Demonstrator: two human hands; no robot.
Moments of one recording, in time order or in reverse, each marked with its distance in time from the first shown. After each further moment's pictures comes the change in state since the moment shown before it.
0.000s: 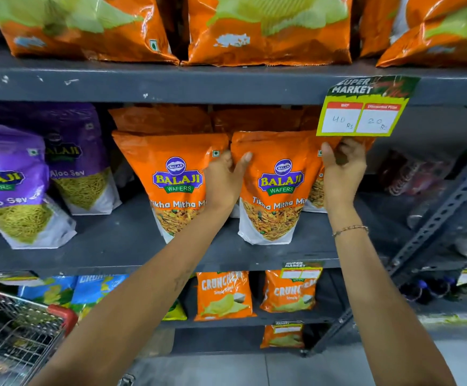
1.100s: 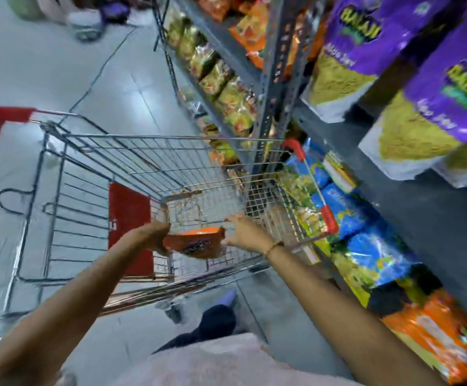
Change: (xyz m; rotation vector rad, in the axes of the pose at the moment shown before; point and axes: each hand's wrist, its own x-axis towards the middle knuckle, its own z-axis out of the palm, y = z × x) left_hand -0.422 -0.192 -0.561 0.907 -0.425 -1.406; right_hand -0.626 0.001 0.284 -0.567 -2.415 -0.524
